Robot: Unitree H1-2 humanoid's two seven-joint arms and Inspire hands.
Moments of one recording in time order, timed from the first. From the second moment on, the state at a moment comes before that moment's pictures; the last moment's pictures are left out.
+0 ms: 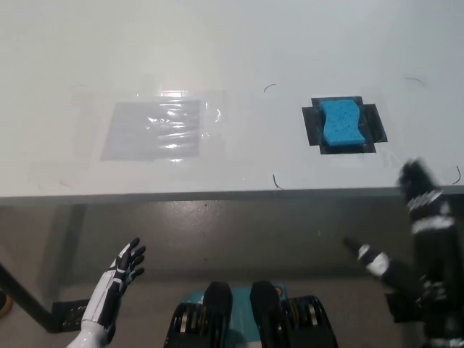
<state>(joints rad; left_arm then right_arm) -0.04 0.16 -0.01 0.25 -0.01 -0.18 -0.08 -0.03 -0.03 0.00 -0.30 0.03 -0.31 0.01</state>
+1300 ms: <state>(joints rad) -0.05 0.17 -0.01 0.26 0.00 -0.20 -0.09 -0.82 -0.07 -0.07 0.24 -0.02 -0.01 -0.08</state>
